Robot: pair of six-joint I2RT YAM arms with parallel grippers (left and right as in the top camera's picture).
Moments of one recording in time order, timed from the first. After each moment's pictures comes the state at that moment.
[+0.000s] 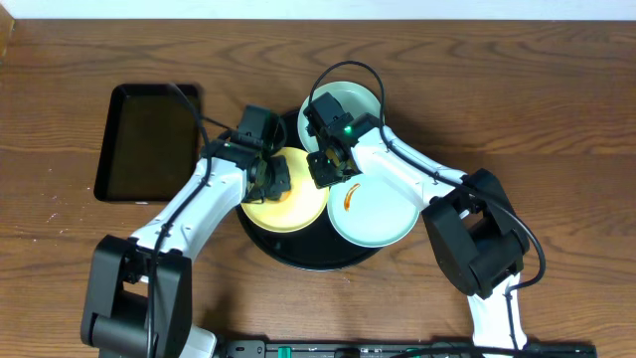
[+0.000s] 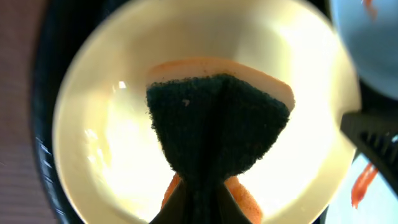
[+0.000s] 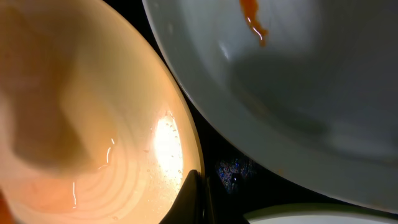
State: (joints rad) left arm -0.30 1.66 1.04 -0.69 0.09 -0.50; right arm 0.65 2.15 1.58 -0.74 -0.12 0.32
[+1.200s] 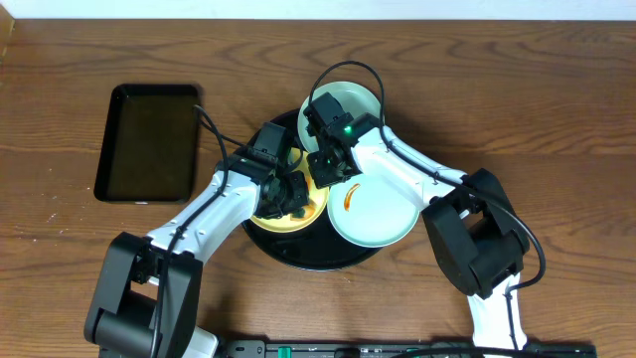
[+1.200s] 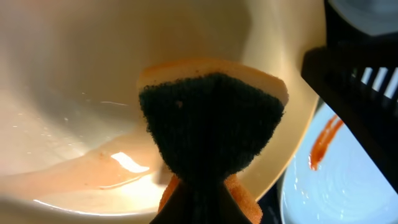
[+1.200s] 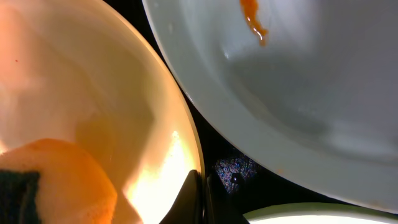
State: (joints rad) left arm -0.38 1.66 0.96 -0.60 0.23 -0.61; right arm 0.65 2.15 1.58 -0.74 -0.12 0.32
